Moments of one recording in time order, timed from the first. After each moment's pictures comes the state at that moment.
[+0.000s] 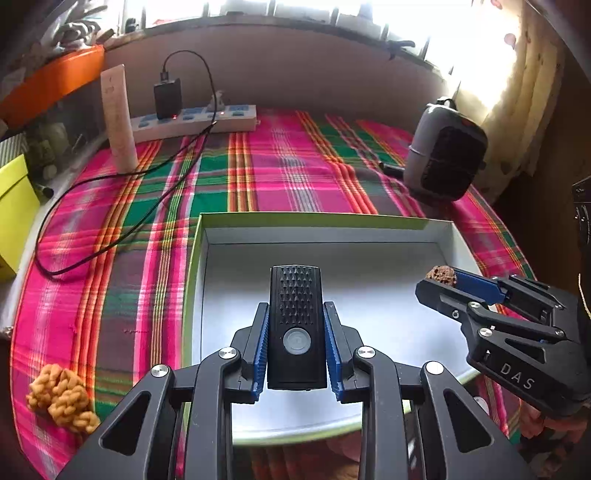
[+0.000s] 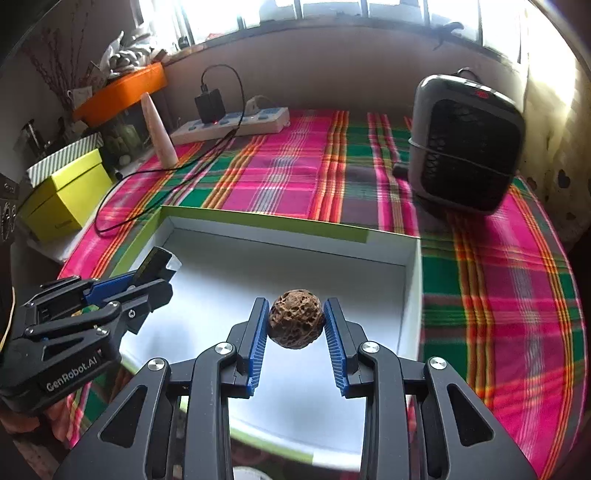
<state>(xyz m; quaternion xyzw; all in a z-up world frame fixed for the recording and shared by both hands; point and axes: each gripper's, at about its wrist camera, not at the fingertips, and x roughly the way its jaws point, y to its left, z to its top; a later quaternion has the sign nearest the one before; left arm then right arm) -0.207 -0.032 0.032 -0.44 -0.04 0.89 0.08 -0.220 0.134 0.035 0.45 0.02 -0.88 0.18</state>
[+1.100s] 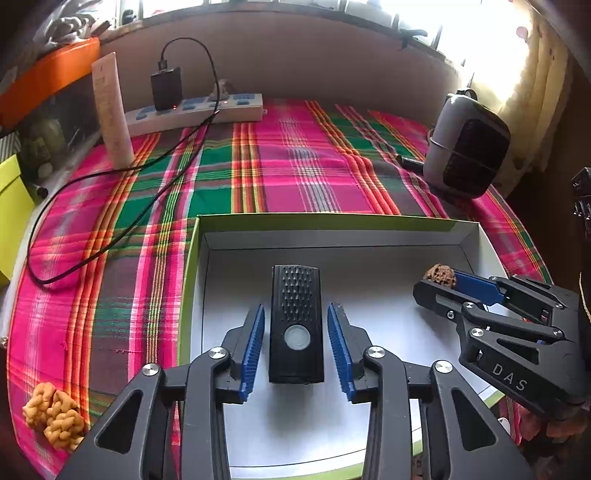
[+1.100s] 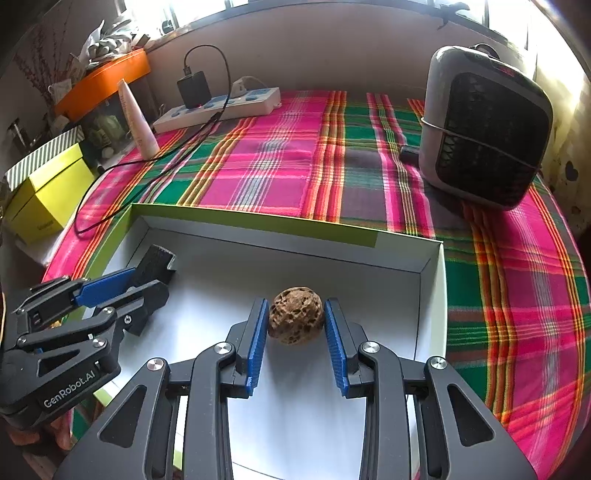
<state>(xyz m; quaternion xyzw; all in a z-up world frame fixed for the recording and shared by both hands) -0.229 -0.034 0.019 -0.45 -0.03 0.89 0.07 -0.239 0.126 0.019 0.47 0.02 -0.87 0.17</state>
